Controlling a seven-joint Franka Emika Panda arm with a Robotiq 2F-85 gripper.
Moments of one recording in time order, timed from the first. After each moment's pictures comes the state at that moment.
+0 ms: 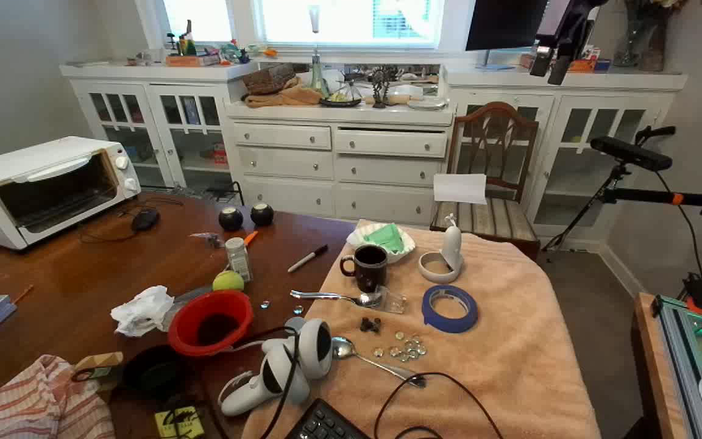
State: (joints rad) arm -0.09 -0.48 -0.26 -2.17 0.10 1.76 -0.07
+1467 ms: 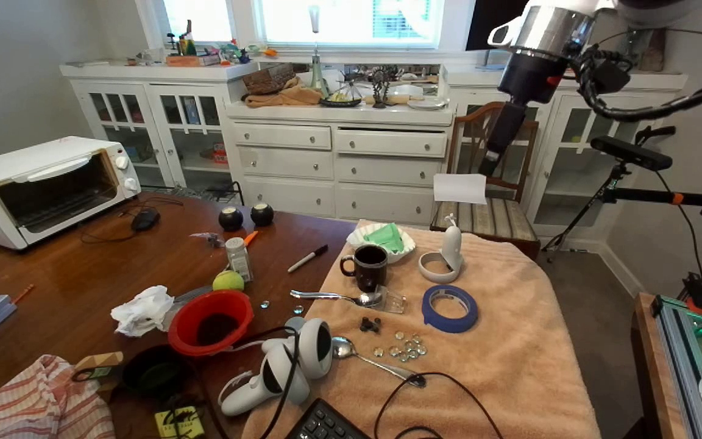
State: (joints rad) arm 0.01 -0.45 -0.07 -2.50 0.17 2.23 -0.20
